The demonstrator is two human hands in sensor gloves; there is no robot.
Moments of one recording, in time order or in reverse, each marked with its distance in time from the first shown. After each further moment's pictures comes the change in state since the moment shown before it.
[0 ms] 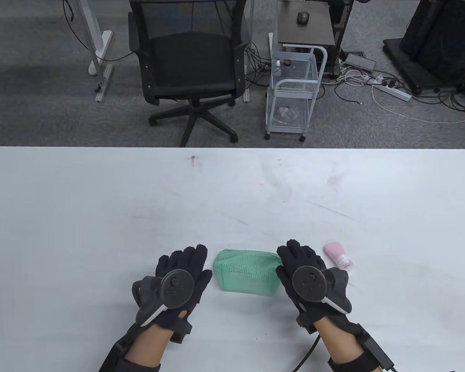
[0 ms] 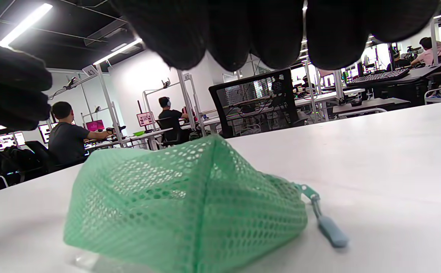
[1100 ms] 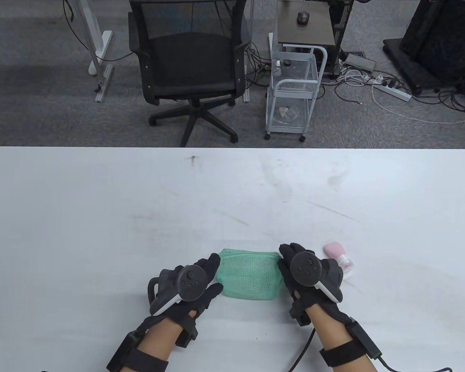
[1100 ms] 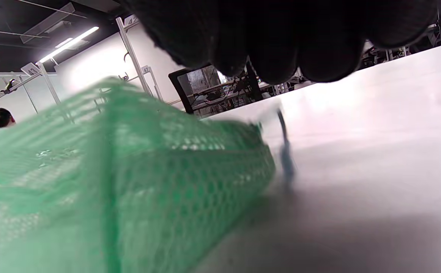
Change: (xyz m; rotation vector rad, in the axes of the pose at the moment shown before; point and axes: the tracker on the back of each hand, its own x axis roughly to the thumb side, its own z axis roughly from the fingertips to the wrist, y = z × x) left_hand 0.001 -0.050 -0.016 -0.240 -0.024 0.003; right_hand -0.026 0.034 -0.023 0.025 0.169 -0.060
